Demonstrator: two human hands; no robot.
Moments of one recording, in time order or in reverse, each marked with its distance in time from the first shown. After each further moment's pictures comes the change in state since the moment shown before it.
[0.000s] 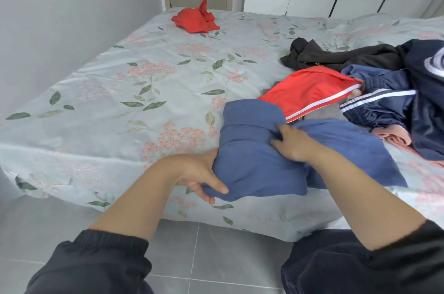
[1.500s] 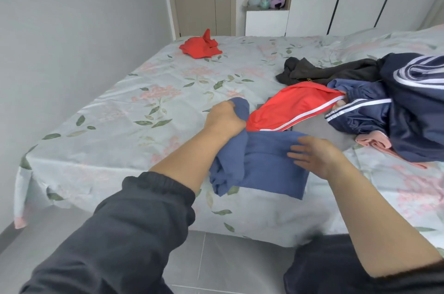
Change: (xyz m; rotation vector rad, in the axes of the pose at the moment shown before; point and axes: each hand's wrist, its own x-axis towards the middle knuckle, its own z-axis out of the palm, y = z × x) left_hand 0.004 0.127 0.020 0.354 0.988 0.202; right_hand -0.056 0.036 -0.040 1.353 0.007 0.397
